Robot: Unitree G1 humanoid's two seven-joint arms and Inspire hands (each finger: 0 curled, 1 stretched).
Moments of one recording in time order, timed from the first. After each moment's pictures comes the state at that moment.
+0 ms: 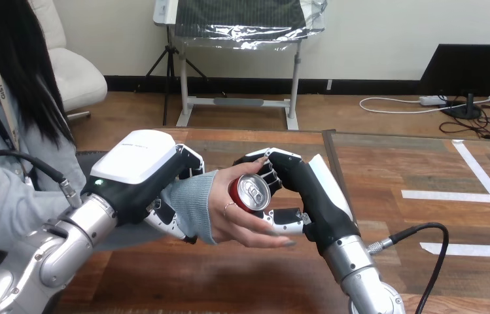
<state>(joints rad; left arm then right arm) -0.31 0.63 -0.27 0.32 0.66 -0.45 -0.02 -0.28 -0.09 0.19 0.63 -0.32 -0.57 -0.08</state>
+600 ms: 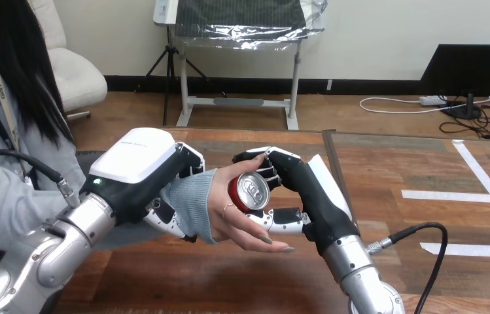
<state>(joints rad) -0.31 0.63 -0.26 0.33 0.66 -0.48 -0.01 -0.28 -0.08 0.18 0.63 -0.31 -0.57 -0.07</state>
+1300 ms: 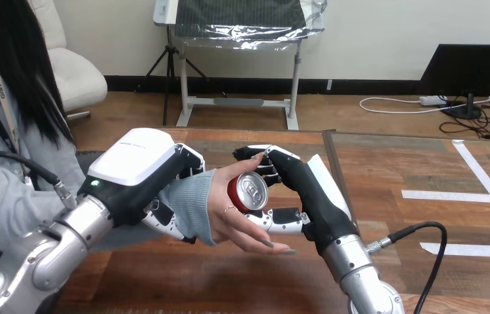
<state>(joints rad) -0.31 0.64 -0.25 0.33 0.66 -0.53 0.02 -0.28 -0.09 0.19 0.63 -0.31 -0.56 -0.07</state>
